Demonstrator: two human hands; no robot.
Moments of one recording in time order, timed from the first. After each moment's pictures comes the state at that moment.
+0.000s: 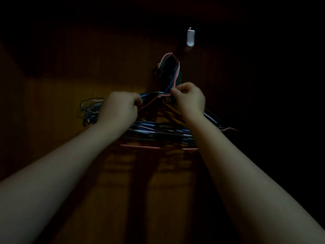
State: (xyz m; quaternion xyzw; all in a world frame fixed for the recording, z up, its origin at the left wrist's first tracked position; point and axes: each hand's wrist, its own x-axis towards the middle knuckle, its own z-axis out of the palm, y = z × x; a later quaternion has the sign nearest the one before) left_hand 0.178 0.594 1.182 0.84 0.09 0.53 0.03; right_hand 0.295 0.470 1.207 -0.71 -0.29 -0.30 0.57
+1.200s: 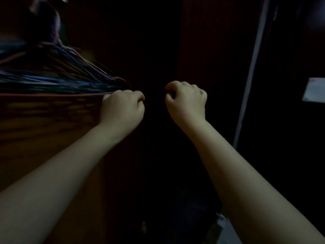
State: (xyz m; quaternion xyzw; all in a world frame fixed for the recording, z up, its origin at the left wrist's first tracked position) left_hand 0.103 0.383 1.092 0.86 -0.21 0.44 0.15; right_hand 0.080 0.225 1.106 -0.88 -0.03 -0.44 0.17
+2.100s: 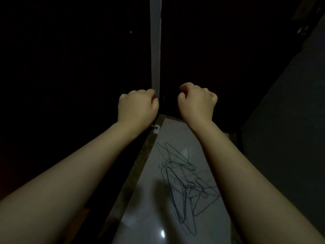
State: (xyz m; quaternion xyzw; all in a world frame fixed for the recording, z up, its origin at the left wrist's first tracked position) left_hand 0.078 -0.044 0.791 0.89 -0.37 0.22 0.16; right_hand -0.005 -0.166 0.803 -0.90 0.31 -0.27 0.14
